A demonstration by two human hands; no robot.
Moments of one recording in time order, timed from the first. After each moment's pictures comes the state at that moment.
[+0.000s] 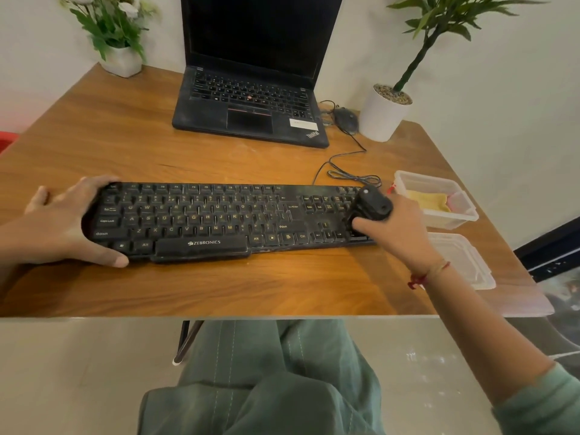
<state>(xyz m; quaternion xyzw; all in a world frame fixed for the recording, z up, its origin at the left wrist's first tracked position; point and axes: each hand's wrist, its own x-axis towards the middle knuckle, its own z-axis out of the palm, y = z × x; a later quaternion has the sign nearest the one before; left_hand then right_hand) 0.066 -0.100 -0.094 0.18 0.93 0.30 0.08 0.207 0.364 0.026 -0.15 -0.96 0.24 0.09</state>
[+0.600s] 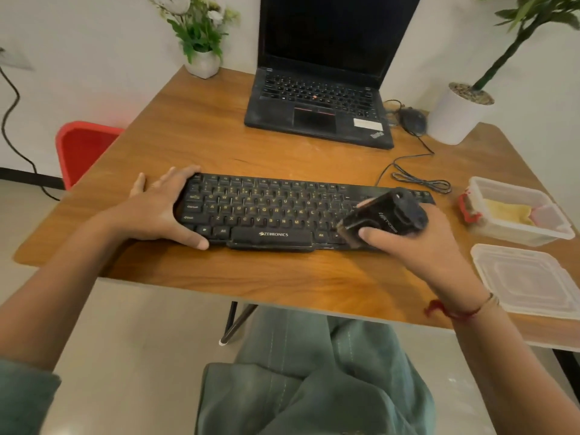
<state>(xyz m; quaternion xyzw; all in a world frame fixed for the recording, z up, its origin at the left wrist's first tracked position) 0.104 -0.078 -0.042 0.16 0.94 0.24 0.16 0.217 0.286 0.028 -0.03 -0.89 0.44 0.06</state>
